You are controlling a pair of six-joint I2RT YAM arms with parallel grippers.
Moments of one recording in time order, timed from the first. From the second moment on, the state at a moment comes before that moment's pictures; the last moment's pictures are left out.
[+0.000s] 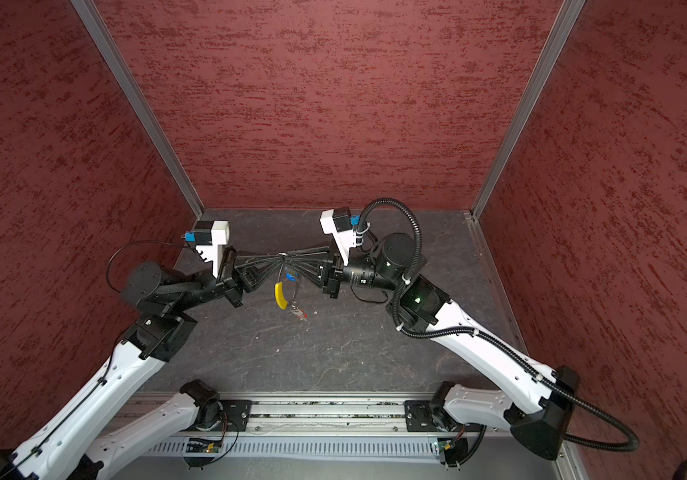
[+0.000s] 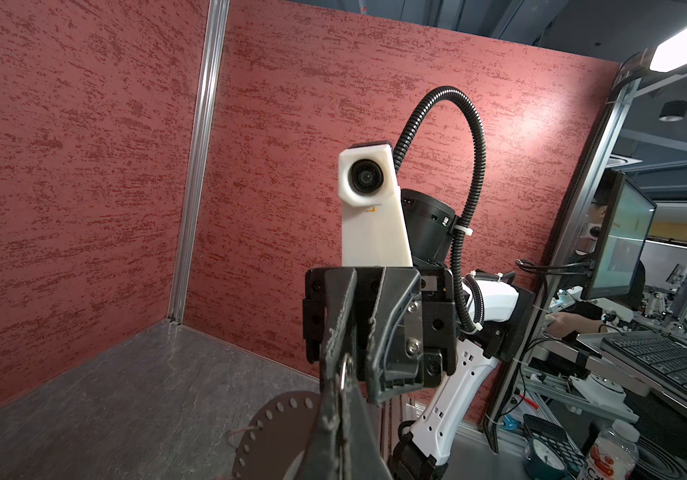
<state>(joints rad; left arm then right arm) -0.51 0.83 0.95 0.26 0.76 -0.53 0.84 1.19 1.22 0.21 -0.62 0.47</state>
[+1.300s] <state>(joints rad) -0.44 0.99 1.29 -0.42 0.99 -0.34 0.81 1.27 1.57 -0.62 -0.67 0.08</state>
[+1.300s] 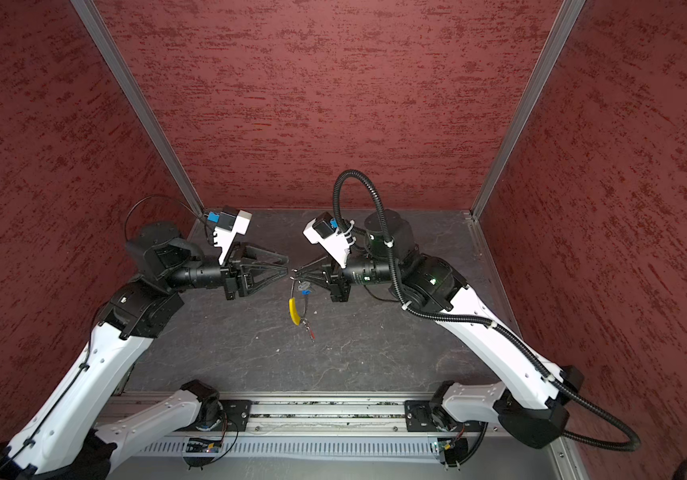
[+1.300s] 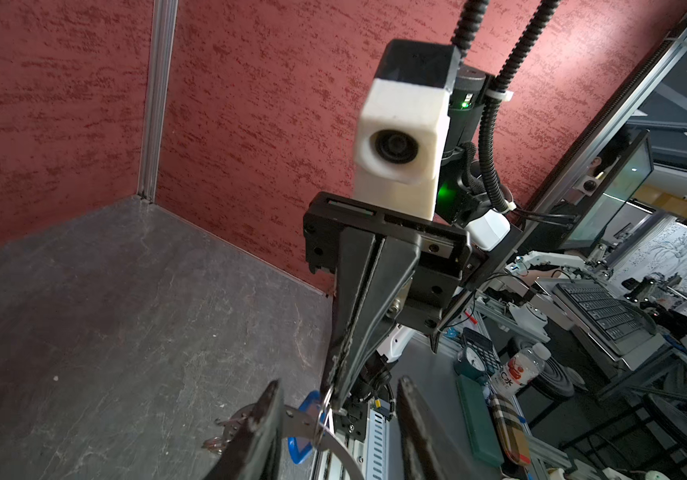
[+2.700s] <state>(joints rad) -0.47 1.03 1.32 -0.55 1.04 -0.25 0.81 1.30 1.63 -0.69 -0.67 0.06</state>
